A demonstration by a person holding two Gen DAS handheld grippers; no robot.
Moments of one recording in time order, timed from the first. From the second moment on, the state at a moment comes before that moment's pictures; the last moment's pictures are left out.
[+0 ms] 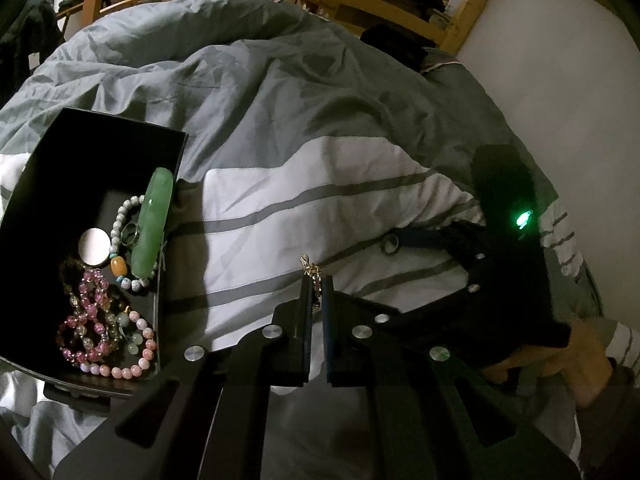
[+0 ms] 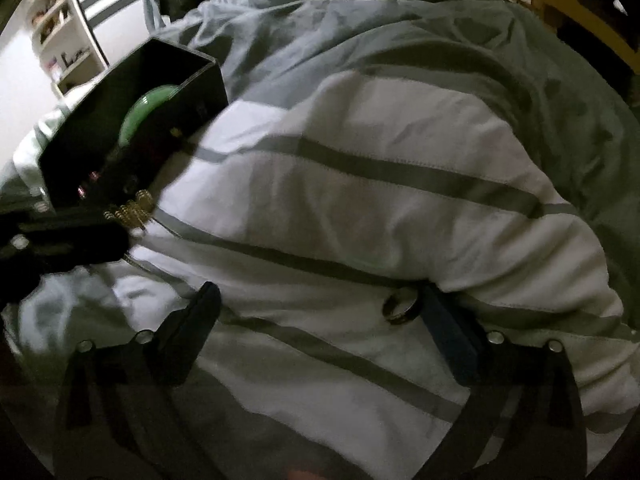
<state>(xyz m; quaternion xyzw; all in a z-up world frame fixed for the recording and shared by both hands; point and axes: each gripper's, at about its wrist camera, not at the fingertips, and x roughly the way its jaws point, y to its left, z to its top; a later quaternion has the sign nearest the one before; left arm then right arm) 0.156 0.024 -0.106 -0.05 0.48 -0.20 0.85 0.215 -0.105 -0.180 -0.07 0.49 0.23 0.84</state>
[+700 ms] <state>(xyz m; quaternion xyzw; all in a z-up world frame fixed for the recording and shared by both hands) 0.157 0.029 -0.097 -0.06 0.47 -0.20 0.86 0.226 -0.128 -0.188 -0.04 0.51 0.20 0.84</state>
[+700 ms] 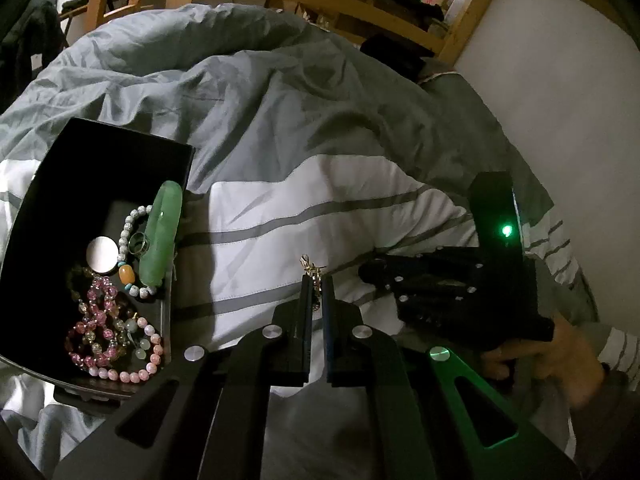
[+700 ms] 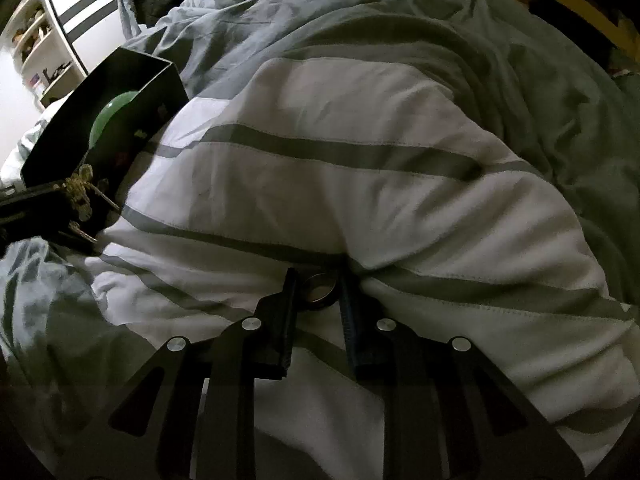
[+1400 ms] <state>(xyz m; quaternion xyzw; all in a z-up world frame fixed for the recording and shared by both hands) 0.151 0.083 -0.051 -0.07 0.42 -0.14 0.89 0.200 -0.107 -0.100 -0.06 0.41 0.25 0.88</state>
